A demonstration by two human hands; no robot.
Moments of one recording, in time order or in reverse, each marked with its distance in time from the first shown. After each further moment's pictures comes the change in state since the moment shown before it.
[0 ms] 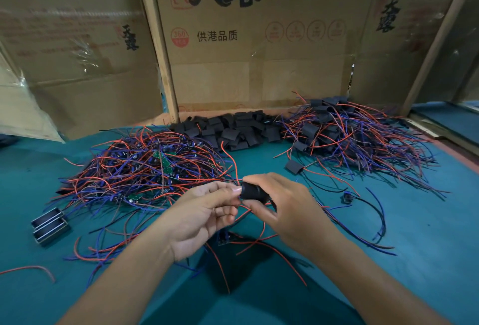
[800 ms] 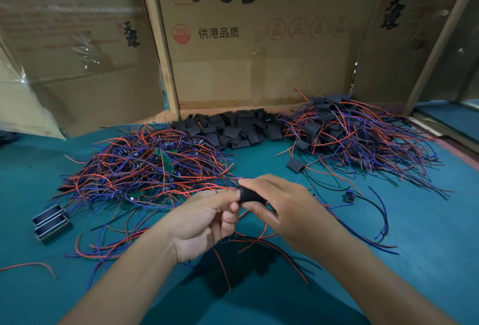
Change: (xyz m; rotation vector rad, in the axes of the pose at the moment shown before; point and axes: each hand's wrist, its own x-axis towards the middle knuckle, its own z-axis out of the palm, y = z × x) left_hand -0.001 -0.004 0.003 -0.093 -0.042 -0.136; right_hand -0.001 0.000 -0.002 -0.075 -0.066 -0.128
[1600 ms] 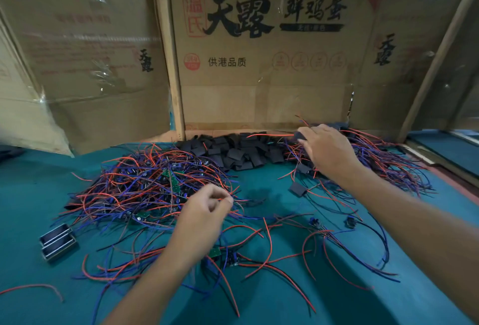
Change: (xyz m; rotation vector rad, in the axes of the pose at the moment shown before) left_hand 0.004 0.012 -0.018 0.802 0.421 0.596; right_hand 0.088 0.138 -0.062 -0.803 0.000 0.209
